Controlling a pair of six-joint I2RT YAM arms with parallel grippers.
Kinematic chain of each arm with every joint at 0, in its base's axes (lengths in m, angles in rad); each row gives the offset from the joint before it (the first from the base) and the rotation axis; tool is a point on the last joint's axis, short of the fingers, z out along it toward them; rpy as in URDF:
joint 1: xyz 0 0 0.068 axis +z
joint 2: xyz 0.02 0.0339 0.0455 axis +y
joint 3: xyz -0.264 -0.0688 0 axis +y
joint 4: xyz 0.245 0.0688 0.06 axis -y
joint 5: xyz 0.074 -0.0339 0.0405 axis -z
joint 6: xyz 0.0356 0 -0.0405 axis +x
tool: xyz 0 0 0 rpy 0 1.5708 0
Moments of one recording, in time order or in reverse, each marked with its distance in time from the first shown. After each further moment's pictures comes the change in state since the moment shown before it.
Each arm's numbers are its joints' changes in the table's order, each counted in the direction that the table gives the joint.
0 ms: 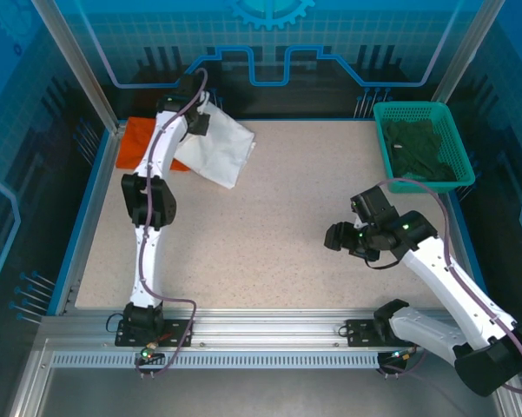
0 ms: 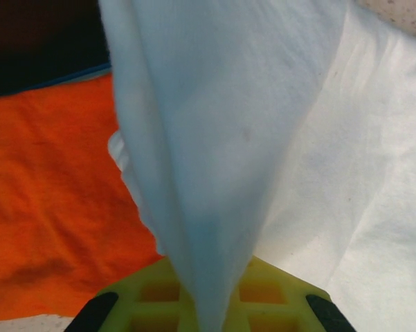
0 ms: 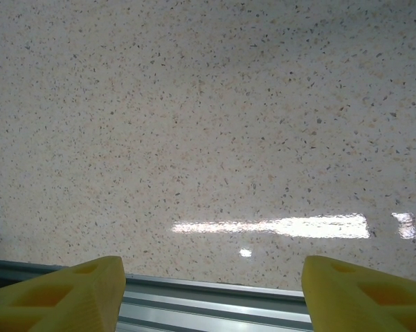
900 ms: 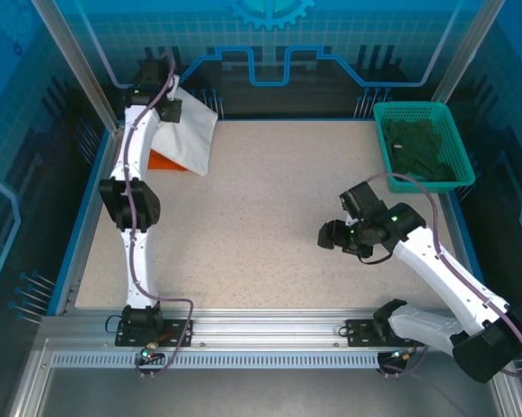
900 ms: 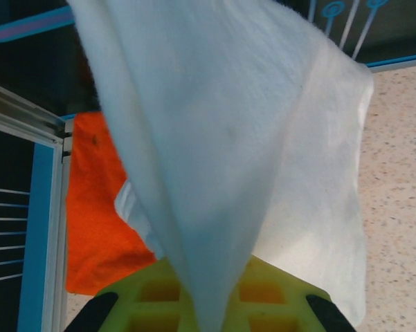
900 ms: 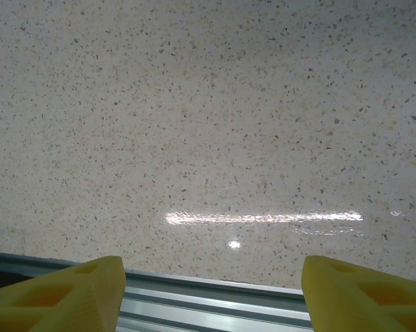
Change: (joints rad) left arm 0.132 -0.101 0.001 0.008 0.025 0.044; right arm 0.054 0.089 -0.050 0.001 0.012 0.005
